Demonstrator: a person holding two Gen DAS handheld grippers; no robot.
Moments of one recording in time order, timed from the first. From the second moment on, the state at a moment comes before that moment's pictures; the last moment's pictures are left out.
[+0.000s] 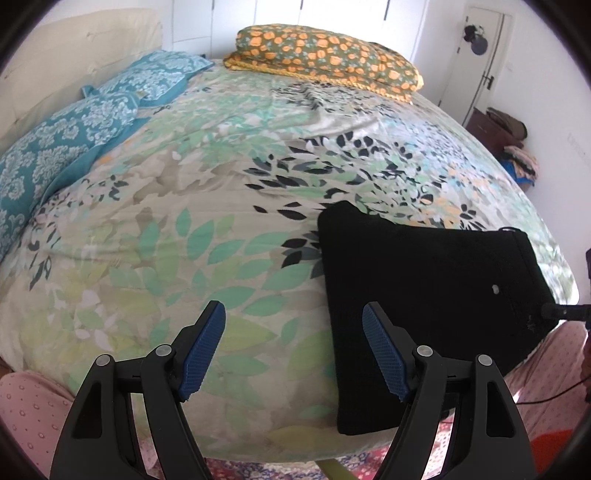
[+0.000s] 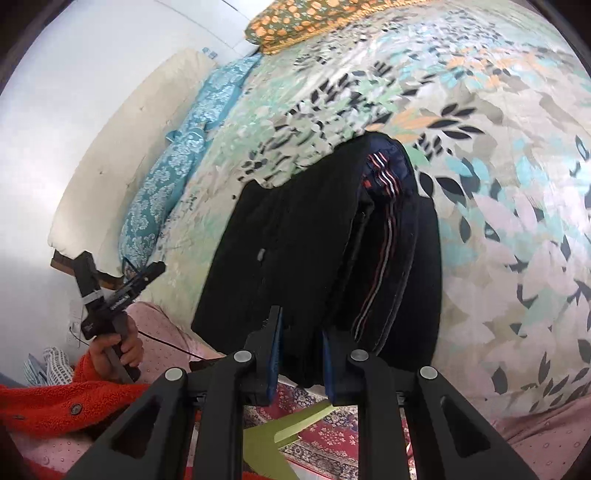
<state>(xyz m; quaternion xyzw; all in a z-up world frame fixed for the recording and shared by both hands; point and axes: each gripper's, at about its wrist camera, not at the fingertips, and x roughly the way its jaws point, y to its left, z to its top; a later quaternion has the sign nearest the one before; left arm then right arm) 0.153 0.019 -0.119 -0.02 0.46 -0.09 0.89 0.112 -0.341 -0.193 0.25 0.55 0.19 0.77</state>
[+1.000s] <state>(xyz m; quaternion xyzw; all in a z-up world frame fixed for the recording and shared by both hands) 0.153 -0.045 -0.158 0.13 0.49 -0.09 0.86 0.212 -0.296 -0.194 0.04 0.51 0.09 0.86</state>
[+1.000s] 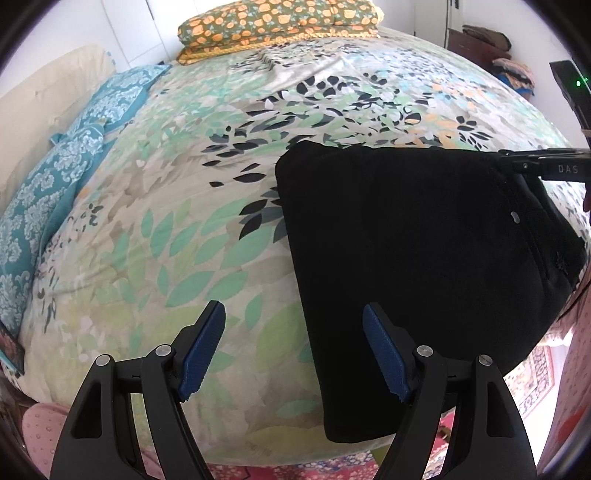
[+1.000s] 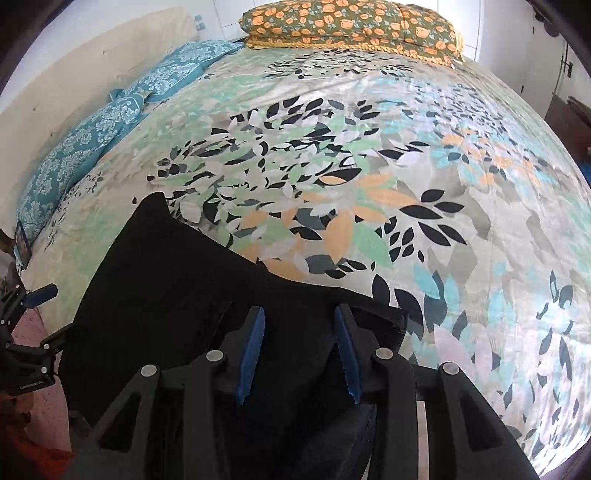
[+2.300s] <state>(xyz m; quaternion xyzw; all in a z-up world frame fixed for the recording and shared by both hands) 0.154 -0.046 -0.160 0.13 0.50 -0.09 0.85 0.087 -0.245 -0.185 -0.05 0.57 0.14 0.81</state>
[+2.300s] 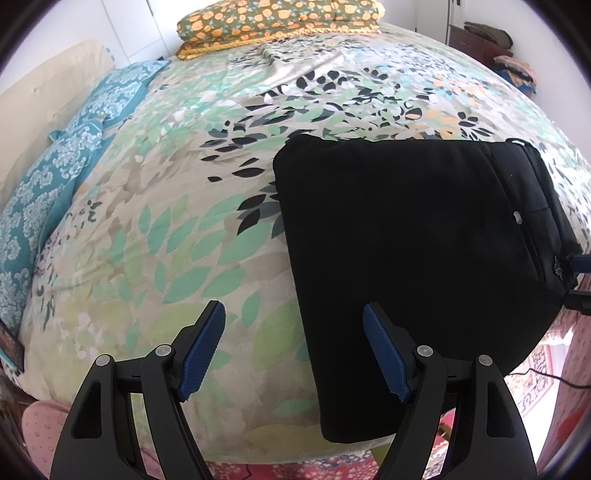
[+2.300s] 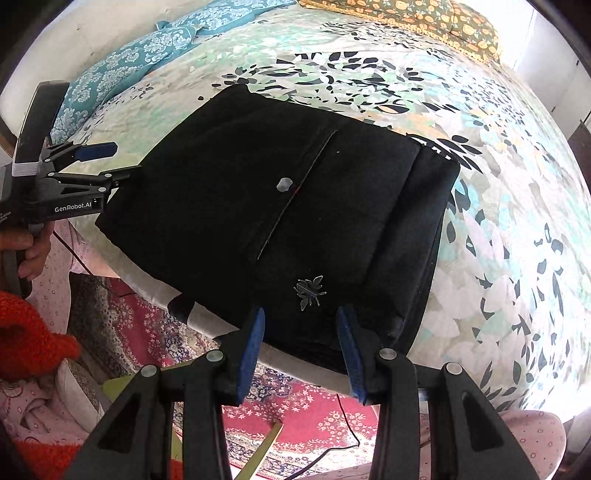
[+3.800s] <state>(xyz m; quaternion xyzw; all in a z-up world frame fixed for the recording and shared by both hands) 0.161 -0.014 -0.158 0.06 0.51 -0.07 0.85 0.074 -0.217 -0.142 -0.18 0.52 0.01 0.83</state>
